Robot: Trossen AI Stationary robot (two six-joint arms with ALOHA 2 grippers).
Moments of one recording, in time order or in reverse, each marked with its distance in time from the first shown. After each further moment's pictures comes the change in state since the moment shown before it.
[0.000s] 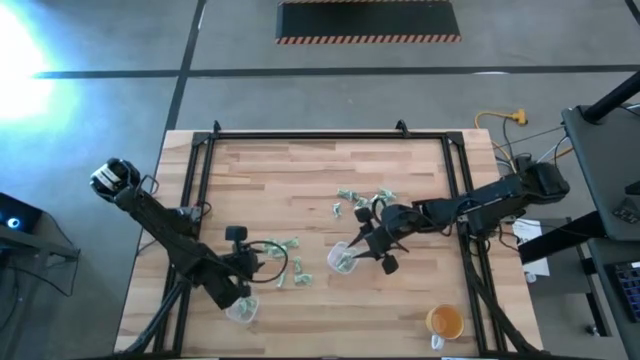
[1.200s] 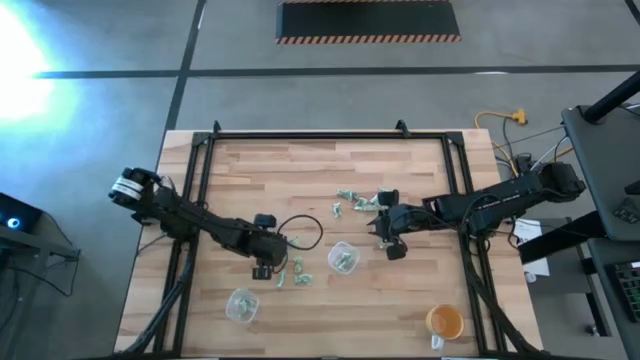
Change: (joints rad) left arm 0.426 0.226 -0.009 0.197 0.491 0.373; right arm -0.001 -0.149 -0.027 -0.370 0.350 0.170
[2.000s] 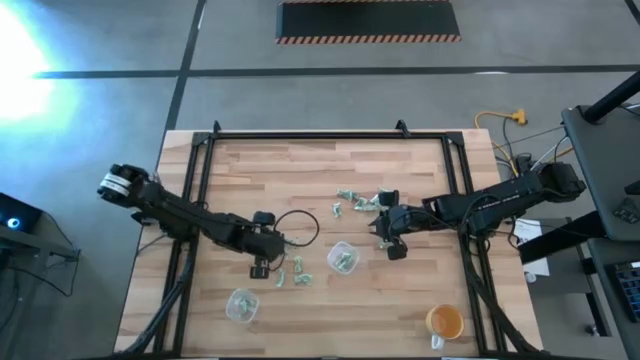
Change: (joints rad) left arm -0.001 -0.136 -0.001 -0.020 0.008 0.021; right arm 0.000 0.000 -0.007 -0.015 0.000 0.015
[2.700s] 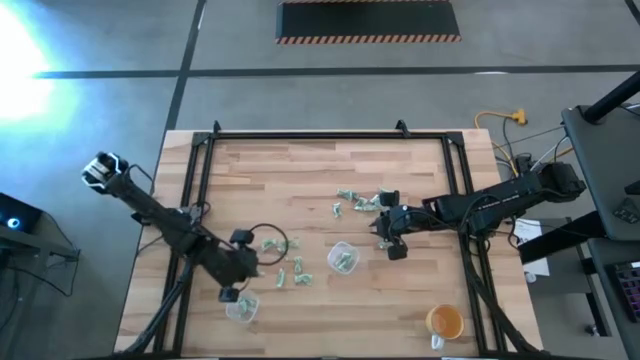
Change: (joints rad) left arm -0.329 -0.253 -0.006 -0.088 0.001 -0.277; right arm 0.000 0.000 -0.011 0.002 0.000 0.021
